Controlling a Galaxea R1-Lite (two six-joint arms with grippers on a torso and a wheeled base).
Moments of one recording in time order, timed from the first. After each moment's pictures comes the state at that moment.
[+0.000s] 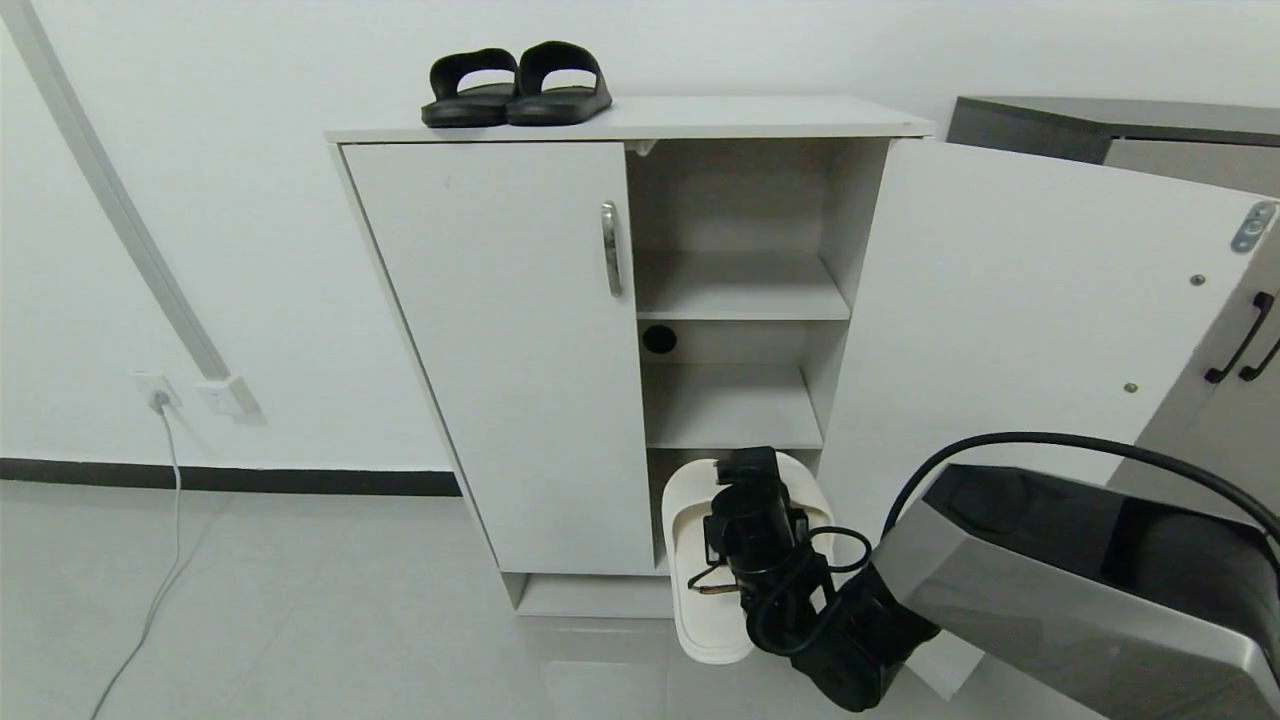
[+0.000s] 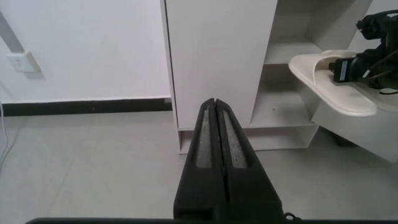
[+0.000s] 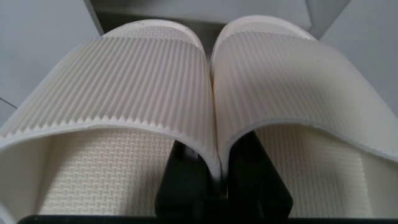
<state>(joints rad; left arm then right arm) 0.00 0.00 0.00 0.00 -0.03 0.01 0.80 2.42 -1.17 -0.92 -0.72 0.23</state>
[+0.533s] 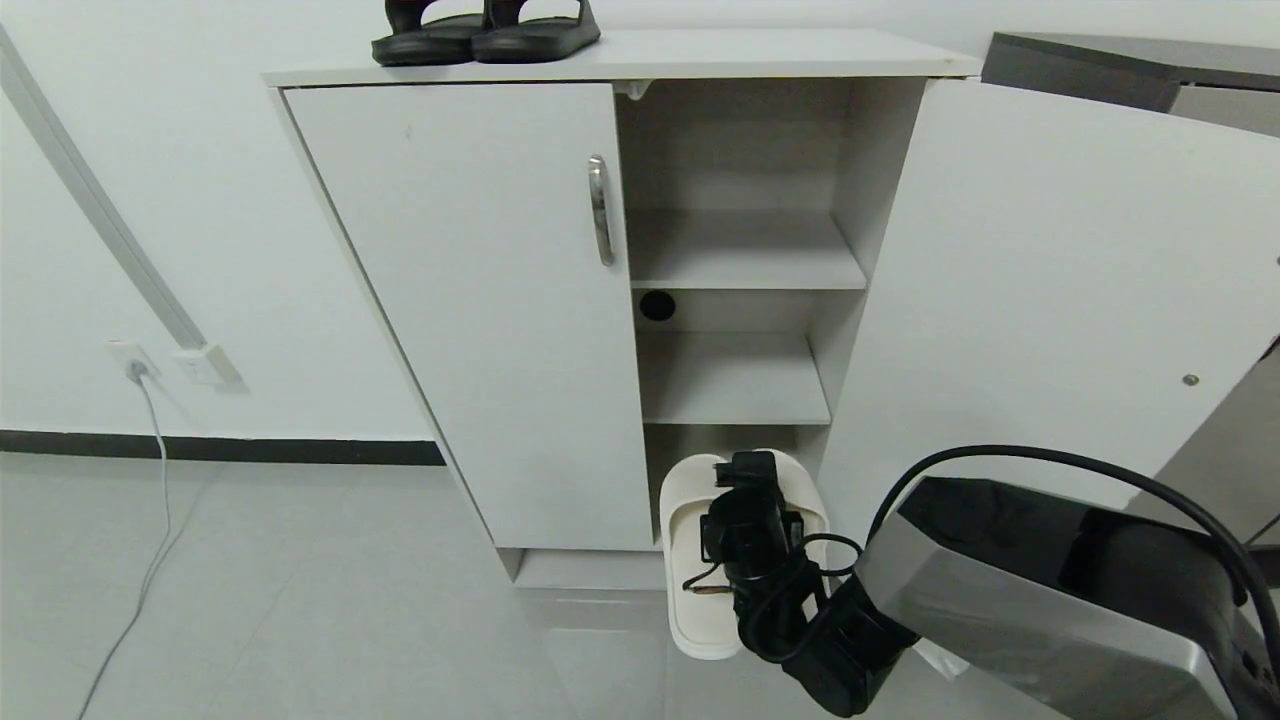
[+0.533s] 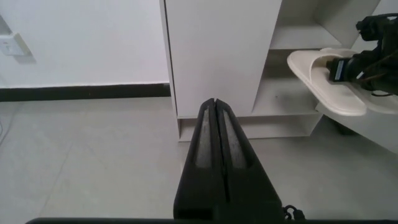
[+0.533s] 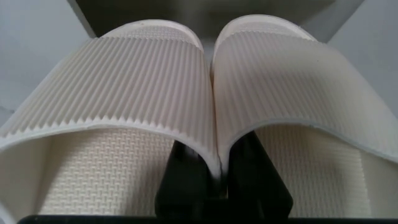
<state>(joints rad) 0.00 0.00 0.00 0.00 -0.03 0.01 0.80 2.48 -1.19 -1.02 -0.75 0.23</state>
